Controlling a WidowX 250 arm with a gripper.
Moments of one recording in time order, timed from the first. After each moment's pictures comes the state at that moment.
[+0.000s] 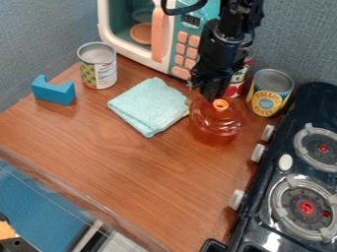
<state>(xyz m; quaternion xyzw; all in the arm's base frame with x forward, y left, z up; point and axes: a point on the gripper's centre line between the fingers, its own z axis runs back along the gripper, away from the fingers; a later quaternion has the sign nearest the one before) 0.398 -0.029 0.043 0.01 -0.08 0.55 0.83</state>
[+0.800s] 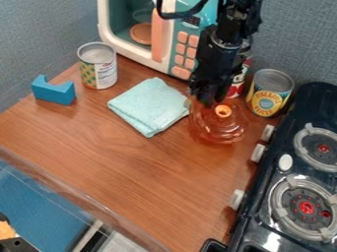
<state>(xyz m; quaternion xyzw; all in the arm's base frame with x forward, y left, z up) 0.389 -0.031 0.046 0.00 -0.08 0.56 0.82</state>
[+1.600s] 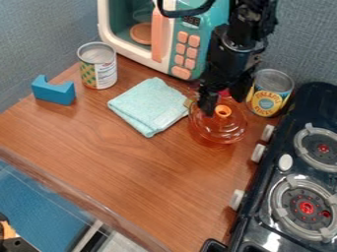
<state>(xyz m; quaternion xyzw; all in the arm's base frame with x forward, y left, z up) 0.376 -0.055 0.056 -0.02 -0.10 0.54 0.84</state>
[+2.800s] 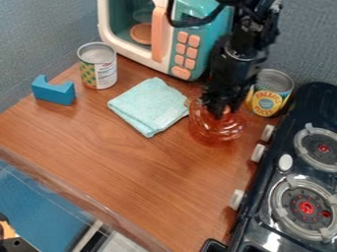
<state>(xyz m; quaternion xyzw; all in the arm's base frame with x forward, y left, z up) 0.380 -0.050 0.040 -0.01 -0.09 0.55 0.83</state>
